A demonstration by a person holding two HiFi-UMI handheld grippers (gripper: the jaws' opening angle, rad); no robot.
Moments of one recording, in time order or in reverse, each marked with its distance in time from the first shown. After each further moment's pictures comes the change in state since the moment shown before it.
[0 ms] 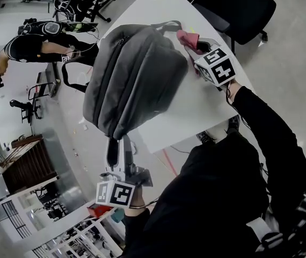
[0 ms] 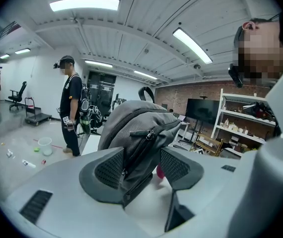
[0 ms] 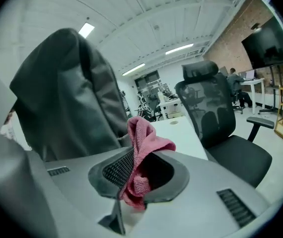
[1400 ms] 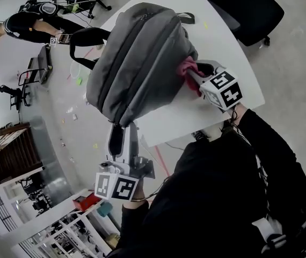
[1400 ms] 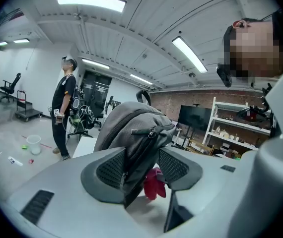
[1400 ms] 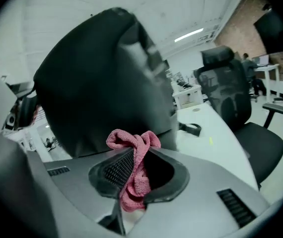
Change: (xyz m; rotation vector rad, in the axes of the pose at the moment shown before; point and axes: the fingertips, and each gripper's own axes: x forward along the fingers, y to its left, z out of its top) left arm 0.005 0.013 -0.004 -0.030 -0.054 -0.109; right arm -0.011 0.108 -0.051 0.023 0.099 0.180
